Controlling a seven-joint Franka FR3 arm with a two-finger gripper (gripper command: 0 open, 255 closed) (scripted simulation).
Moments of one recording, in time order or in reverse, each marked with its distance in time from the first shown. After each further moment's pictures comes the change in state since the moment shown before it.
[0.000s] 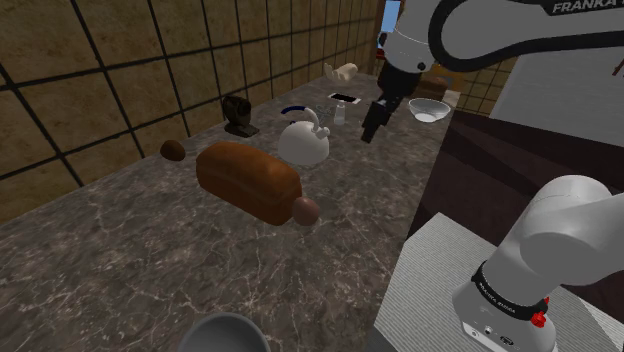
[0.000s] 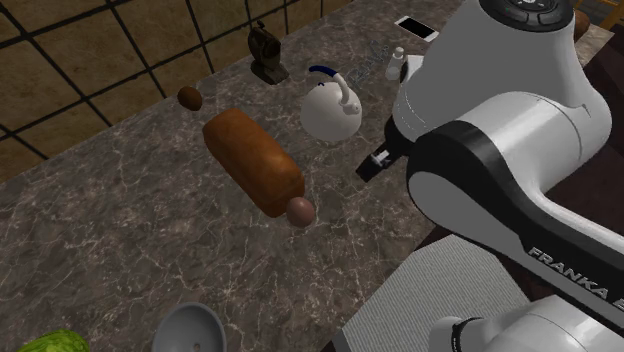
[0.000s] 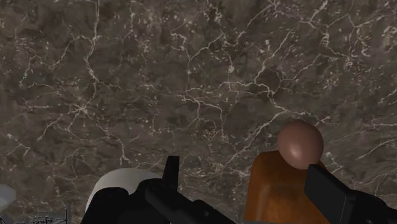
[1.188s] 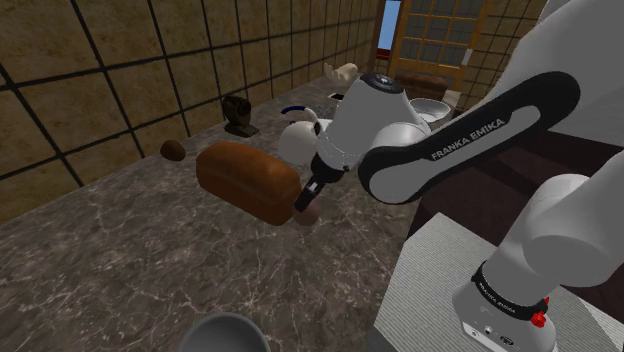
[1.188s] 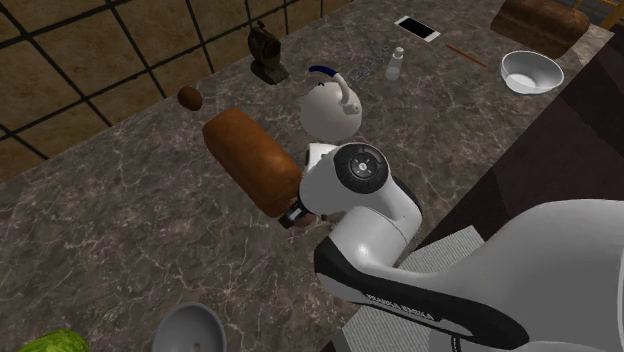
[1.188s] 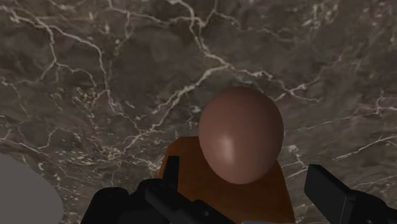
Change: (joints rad) arm 0.056 0.437 0.278 -0.161 0.041 0.776 0.179
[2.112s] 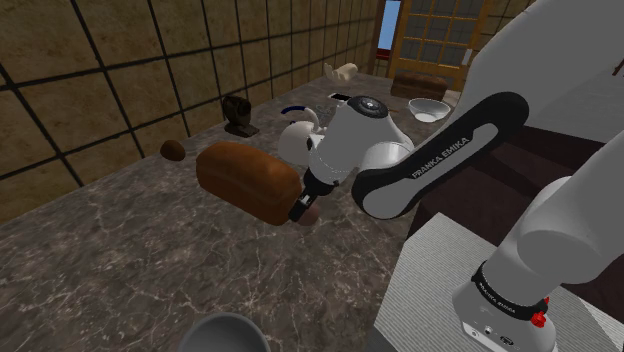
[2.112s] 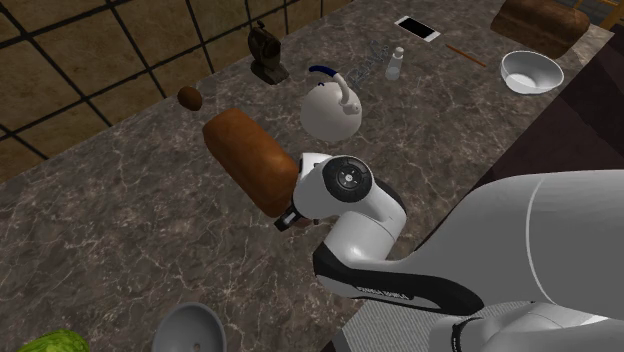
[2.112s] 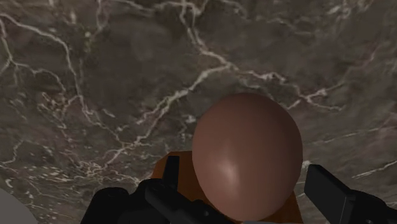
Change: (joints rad) arm -0.098 0.152 0.084 0.015 -0.131 0.140 0.102
